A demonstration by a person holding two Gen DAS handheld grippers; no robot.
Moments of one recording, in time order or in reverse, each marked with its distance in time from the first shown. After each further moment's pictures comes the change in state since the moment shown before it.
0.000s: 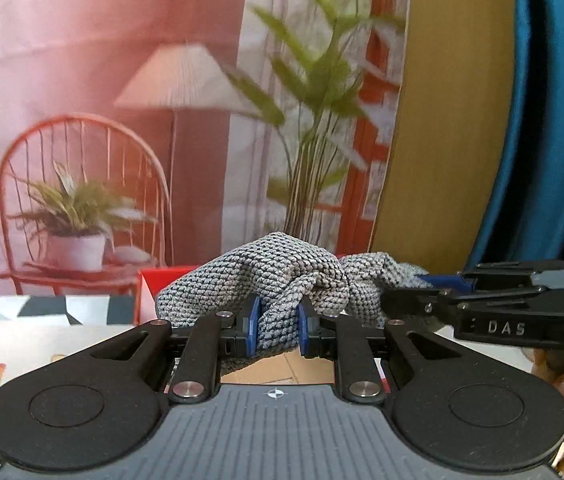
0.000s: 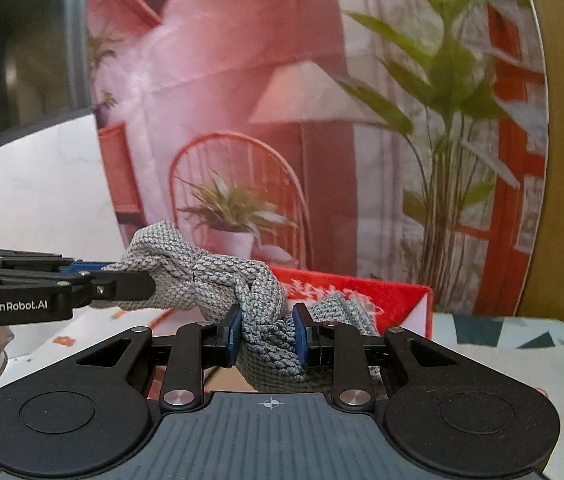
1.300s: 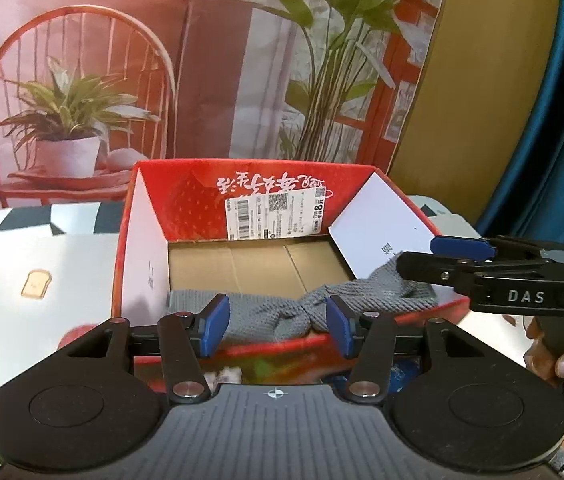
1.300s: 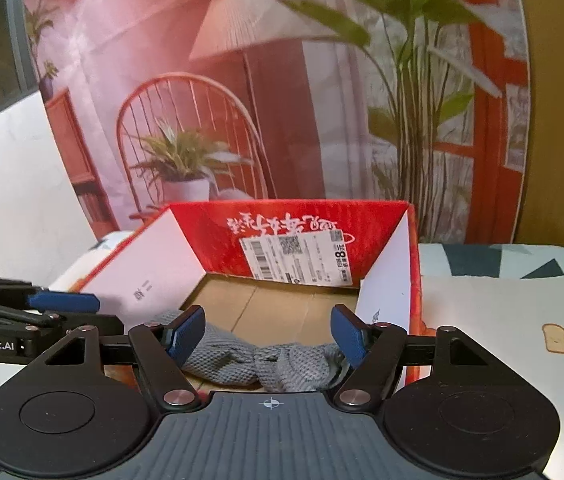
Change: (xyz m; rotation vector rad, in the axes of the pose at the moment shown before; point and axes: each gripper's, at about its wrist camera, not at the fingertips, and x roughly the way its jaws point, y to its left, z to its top) left arm 0.045 0.029 -0.037 -0.097 0.240 -0.022; right arm 0.056 -0.037 -0.046 0.120 0.112 -0.049
